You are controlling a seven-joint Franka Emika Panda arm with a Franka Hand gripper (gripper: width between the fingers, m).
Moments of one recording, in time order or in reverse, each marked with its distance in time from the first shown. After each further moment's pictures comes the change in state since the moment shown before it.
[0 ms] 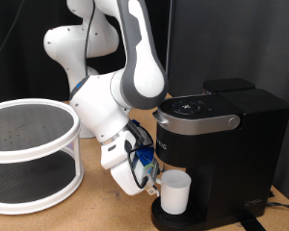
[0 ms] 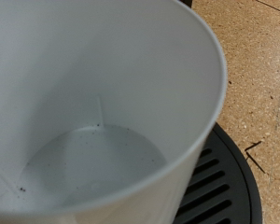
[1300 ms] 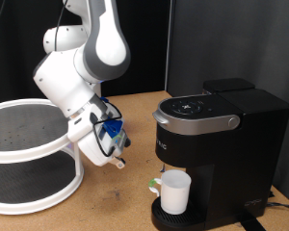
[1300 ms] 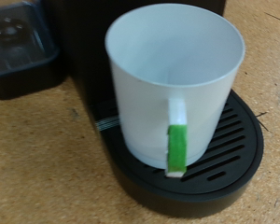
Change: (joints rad) arm -0.098 -0.277 -0.101 -0.215 -0.287 -0.124 0.059
